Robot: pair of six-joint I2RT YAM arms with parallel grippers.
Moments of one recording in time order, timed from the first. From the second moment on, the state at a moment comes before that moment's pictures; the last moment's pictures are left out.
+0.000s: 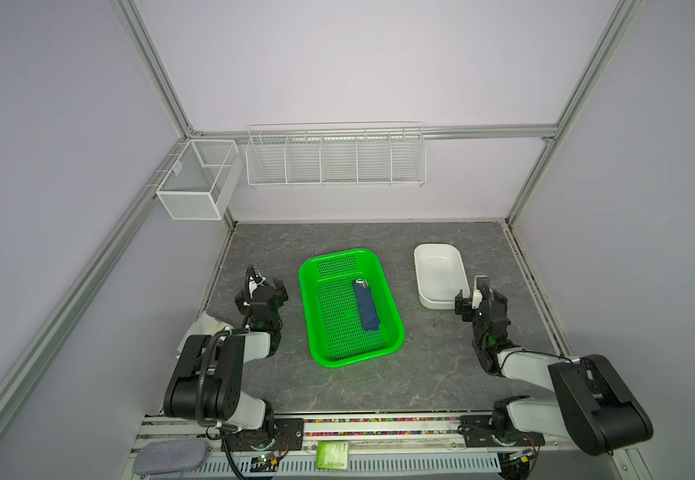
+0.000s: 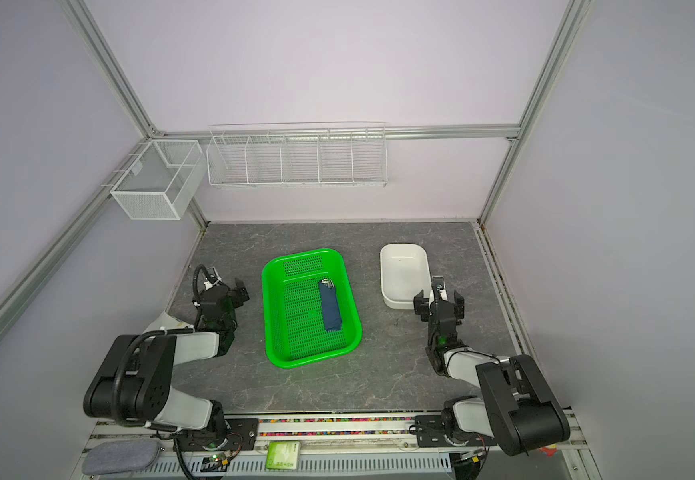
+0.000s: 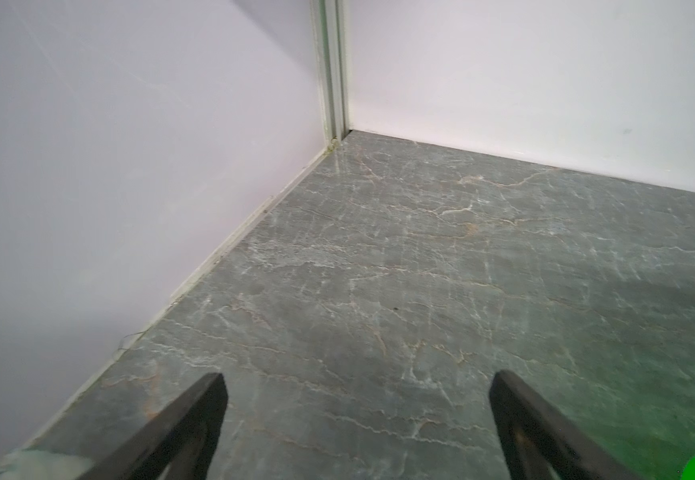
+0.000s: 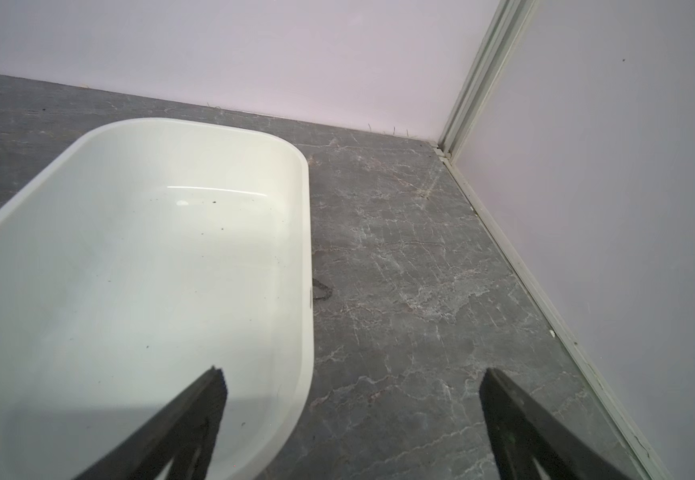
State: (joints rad) left arm -0.10 1.53 0.38 0.82 -0.44 -0.10; right arm 0.23 1.33 0.24 0.80 0.40 -0.09
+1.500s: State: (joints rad) left arm -0.09 1.55 0.37 0.91 -0.35 -0.08; right arm 0.05 1.55 0.36 0.87 0.28 0.00
